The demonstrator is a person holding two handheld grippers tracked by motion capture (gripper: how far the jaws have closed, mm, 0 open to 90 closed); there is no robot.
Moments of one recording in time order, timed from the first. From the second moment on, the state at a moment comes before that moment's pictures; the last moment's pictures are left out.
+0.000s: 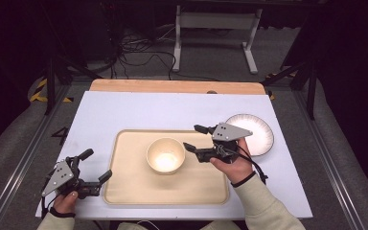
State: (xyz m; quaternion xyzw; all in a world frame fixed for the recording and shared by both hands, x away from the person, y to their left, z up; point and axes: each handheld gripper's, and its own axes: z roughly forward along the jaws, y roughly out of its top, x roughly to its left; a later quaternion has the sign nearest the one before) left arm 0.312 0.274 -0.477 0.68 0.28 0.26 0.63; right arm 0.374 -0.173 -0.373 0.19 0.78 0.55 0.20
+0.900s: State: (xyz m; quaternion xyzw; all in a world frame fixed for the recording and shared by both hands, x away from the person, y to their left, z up) left arm 0.312 0.275 -0.477 0.68 0.28 0.25 0.63; right arm 0.342 -0.225 -0.385 0.17 0.72 0.63 0.23
